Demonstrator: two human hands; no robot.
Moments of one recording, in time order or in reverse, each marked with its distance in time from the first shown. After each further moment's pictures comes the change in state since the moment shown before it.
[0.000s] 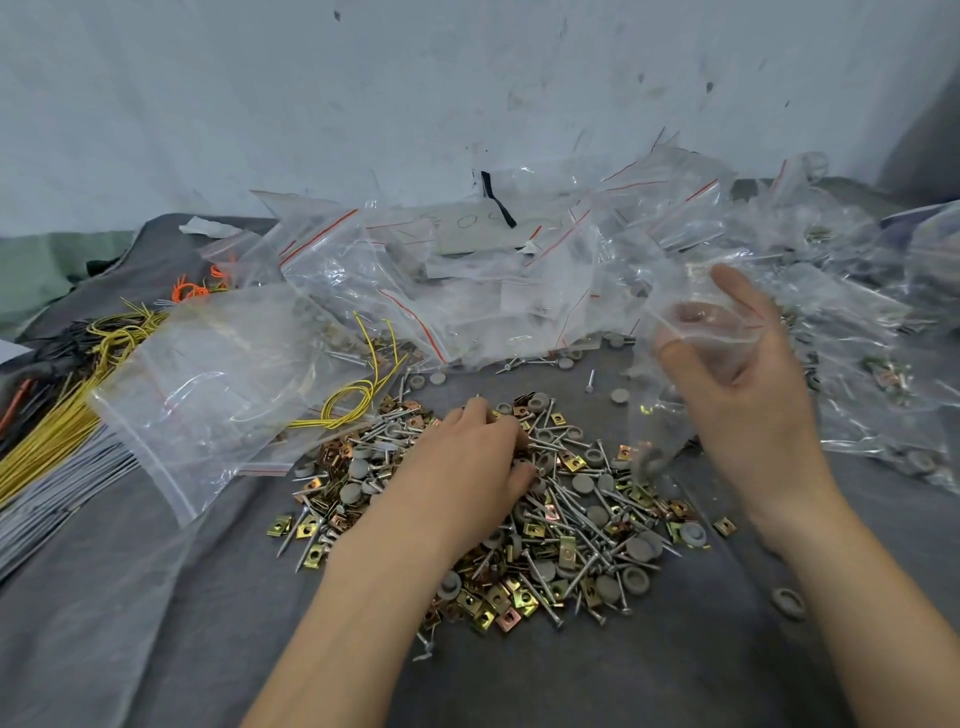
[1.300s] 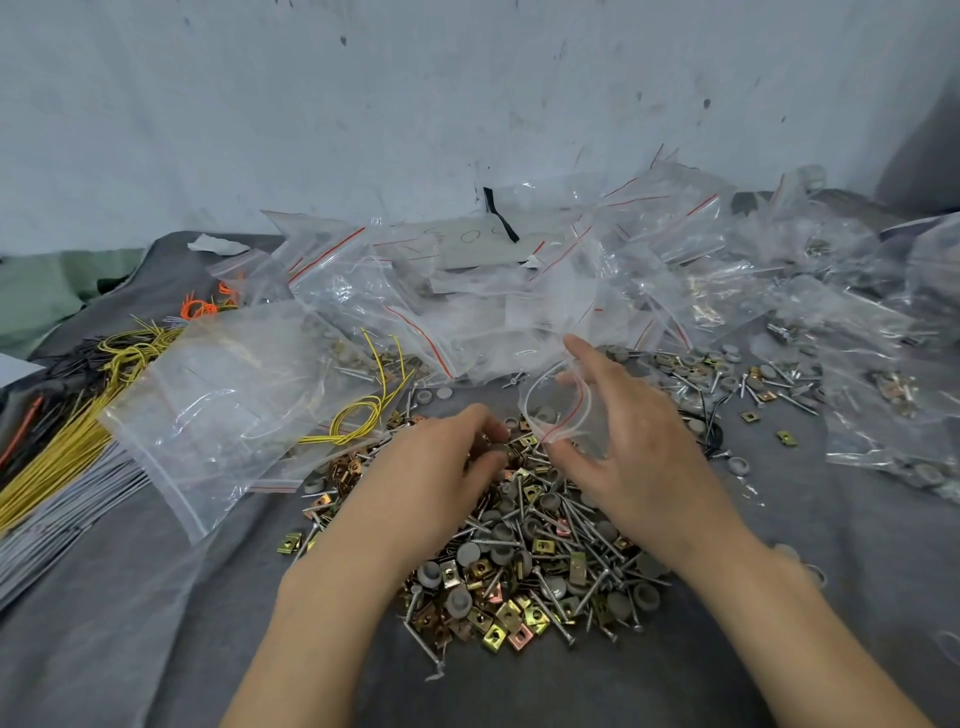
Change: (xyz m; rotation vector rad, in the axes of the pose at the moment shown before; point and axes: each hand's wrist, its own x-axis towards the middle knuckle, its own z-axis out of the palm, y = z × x) left_hand -0.011 -0.030 -0.009 -0.260 0.176 0.017; right_hand -0.019 0.004 0.045 -0.603 -0.339 -0.246
